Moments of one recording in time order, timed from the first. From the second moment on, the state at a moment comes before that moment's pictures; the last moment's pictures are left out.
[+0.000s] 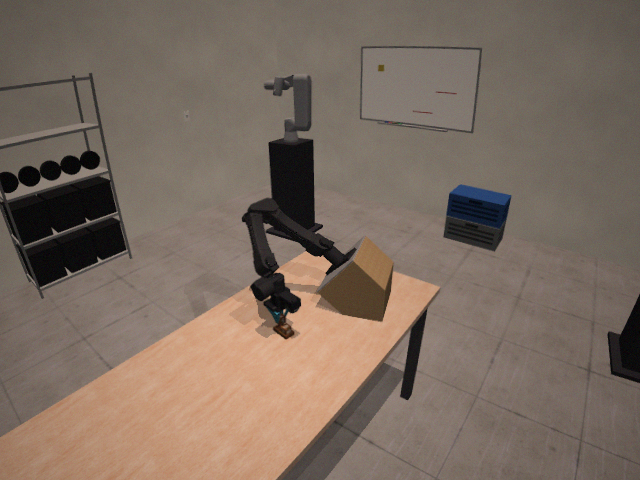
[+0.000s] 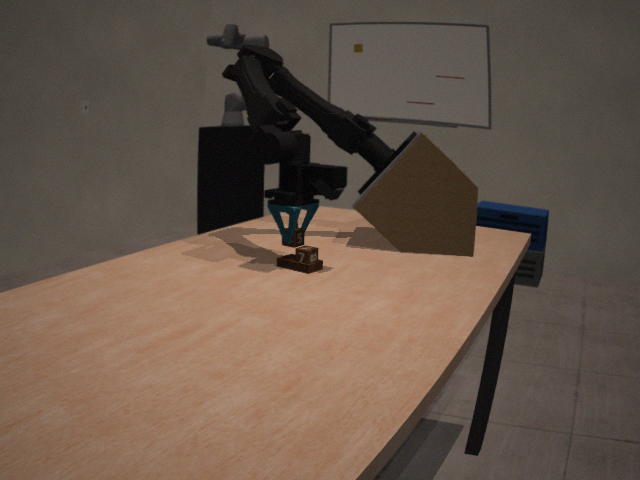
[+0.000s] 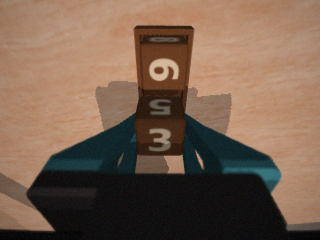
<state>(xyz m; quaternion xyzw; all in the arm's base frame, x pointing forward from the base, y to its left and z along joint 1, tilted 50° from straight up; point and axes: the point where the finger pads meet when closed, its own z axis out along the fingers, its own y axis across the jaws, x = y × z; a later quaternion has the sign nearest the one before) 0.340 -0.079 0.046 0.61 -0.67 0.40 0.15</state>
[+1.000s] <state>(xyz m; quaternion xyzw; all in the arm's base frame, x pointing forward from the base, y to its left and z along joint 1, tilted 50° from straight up) 0.350 -0.091 0.036 0.61 -0.67 0.40 0.15</state>
